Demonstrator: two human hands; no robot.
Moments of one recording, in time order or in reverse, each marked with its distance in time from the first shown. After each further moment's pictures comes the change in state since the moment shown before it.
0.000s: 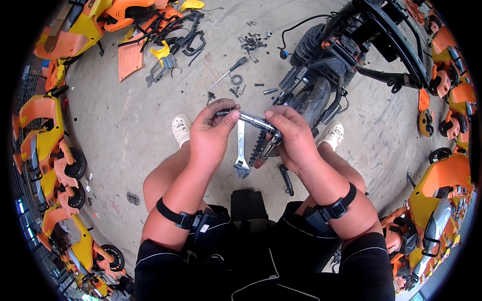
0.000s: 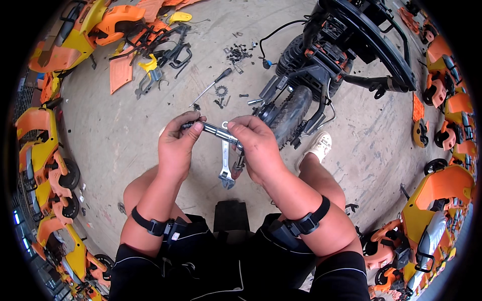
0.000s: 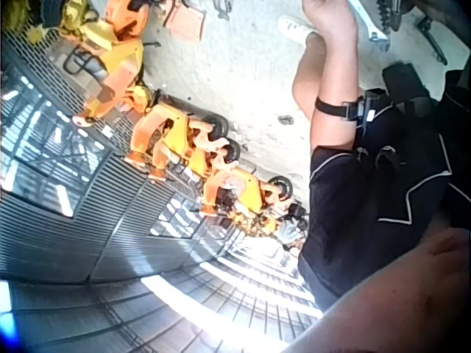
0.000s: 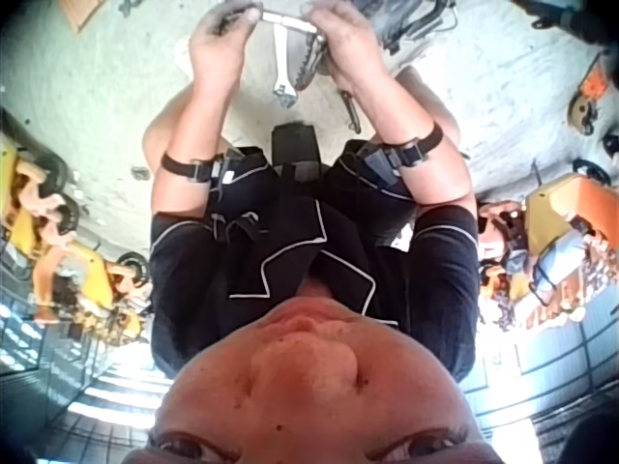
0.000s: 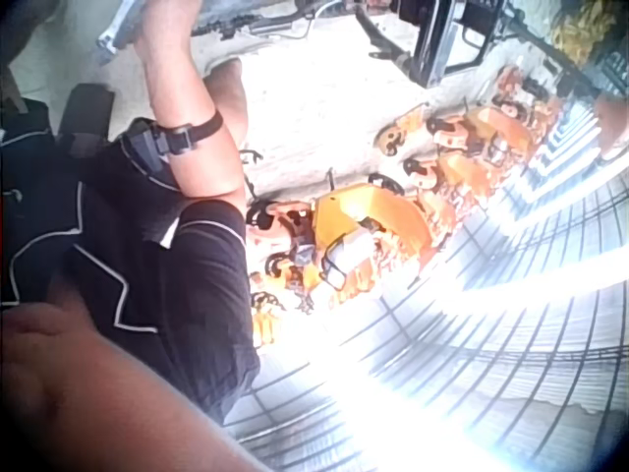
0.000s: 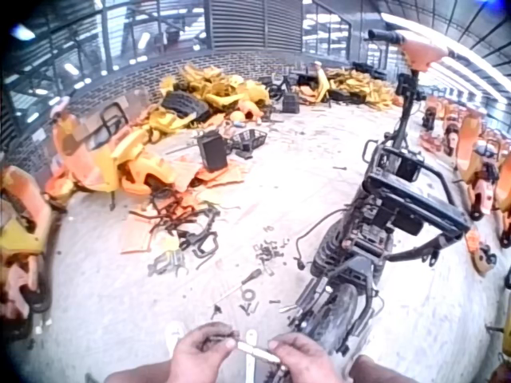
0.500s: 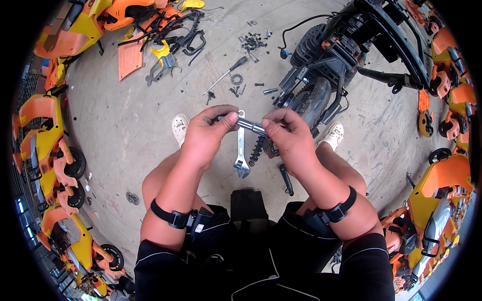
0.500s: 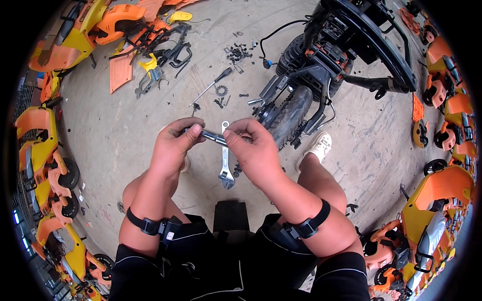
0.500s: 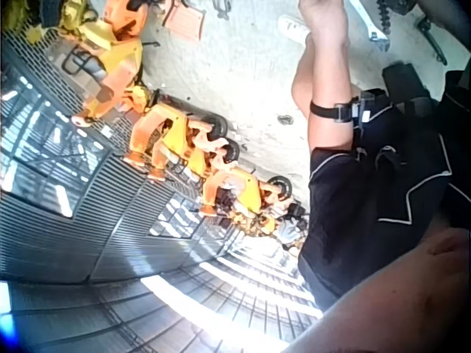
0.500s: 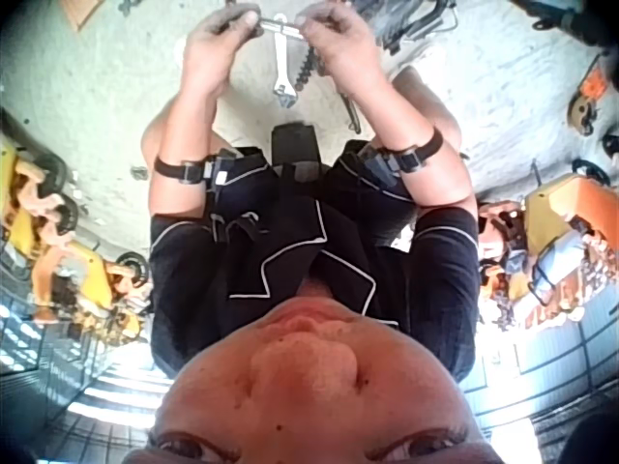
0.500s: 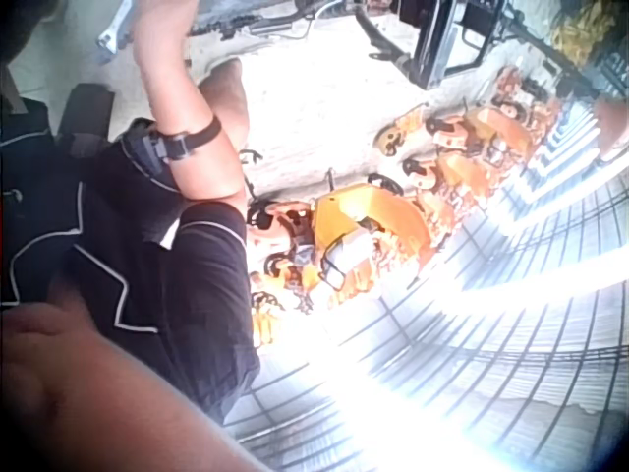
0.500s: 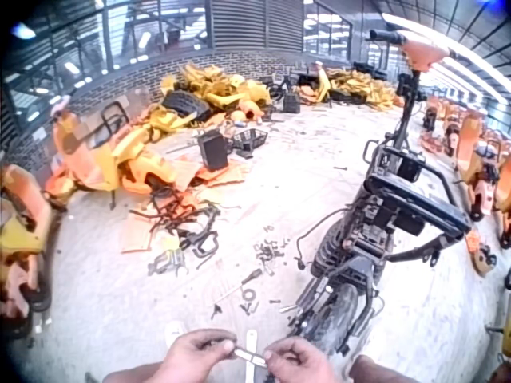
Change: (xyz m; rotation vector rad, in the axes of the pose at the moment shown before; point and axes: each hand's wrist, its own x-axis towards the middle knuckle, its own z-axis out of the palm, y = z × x) left_hand 0.005 0.024 -0.013 0.095 -0.120 -0.310; right_hand -0.009 0.005 -0.001 -0.292 -0.011 -0.114
